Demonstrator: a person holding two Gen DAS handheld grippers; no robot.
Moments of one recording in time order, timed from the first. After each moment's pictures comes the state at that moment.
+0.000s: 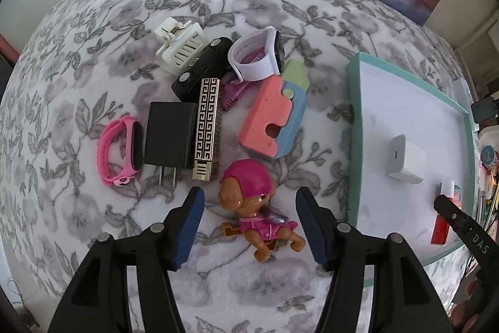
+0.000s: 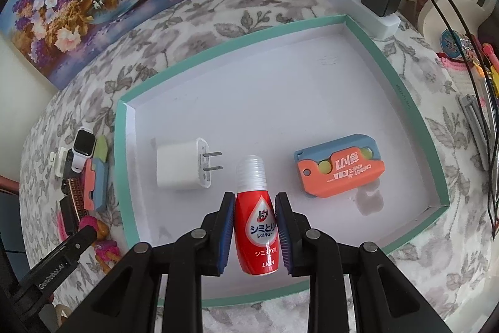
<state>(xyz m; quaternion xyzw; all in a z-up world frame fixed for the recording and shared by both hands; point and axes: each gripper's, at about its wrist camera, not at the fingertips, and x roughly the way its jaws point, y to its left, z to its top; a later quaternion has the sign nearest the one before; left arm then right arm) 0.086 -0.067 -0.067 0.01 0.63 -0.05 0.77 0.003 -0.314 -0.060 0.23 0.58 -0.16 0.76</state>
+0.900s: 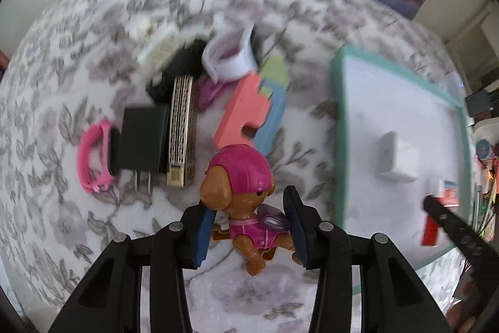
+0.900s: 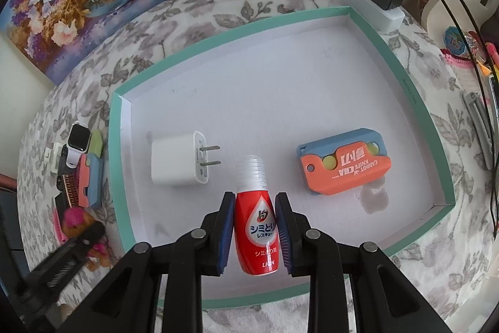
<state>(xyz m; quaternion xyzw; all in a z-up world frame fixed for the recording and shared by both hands) 0.092 -0.093 -0.062 0.01 0.62 -0.08 0.78 0.007 -0.315 -0.069 0.22 0.59 -0.16 0.76</state>
